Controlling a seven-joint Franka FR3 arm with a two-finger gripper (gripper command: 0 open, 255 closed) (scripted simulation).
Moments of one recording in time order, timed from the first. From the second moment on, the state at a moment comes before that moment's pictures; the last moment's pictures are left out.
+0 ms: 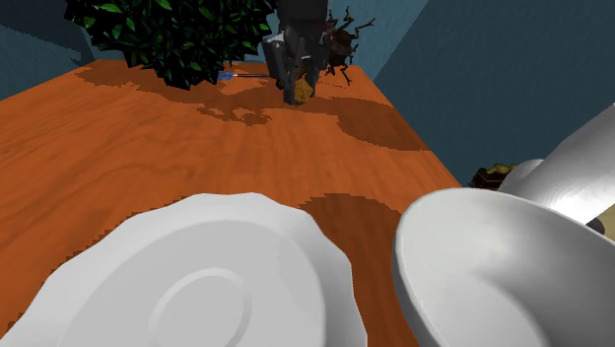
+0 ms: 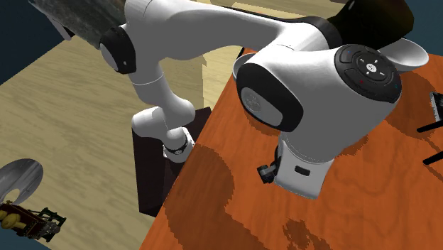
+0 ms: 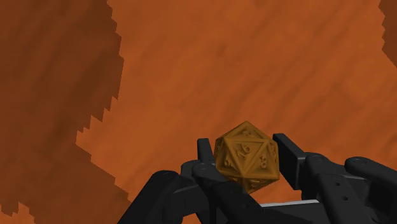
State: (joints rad) arm 0.04 -0.27 0.46 -1.74 0.13 1.50 0.45
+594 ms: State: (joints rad) arm 0.04 -0.21 0.47 -1.56 0.10 1.38 0.47
